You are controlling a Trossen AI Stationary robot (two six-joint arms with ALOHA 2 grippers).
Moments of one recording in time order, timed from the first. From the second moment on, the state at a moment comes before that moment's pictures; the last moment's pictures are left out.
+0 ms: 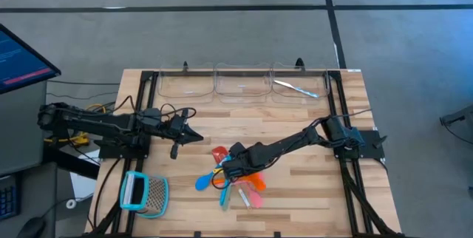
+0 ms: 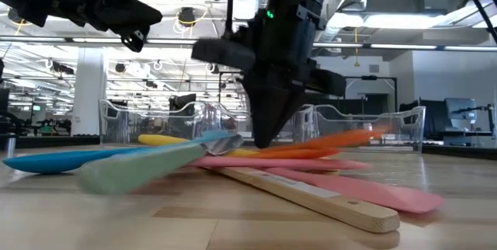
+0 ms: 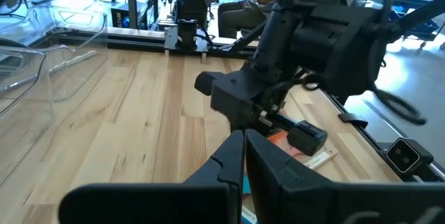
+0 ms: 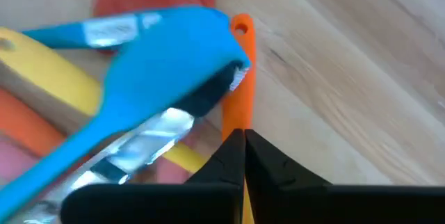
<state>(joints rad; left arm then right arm) -0.02 0.77 0.30 0.27 0.11 -0.11 0.30 2.22 1.71 -0.90 0.27 1.11</state>
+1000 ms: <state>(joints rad) -0.02 0.77 0.30 0.27 0.11 -0.11 0.30 2.22 1.81 -0.99 0.26 0.97</state>
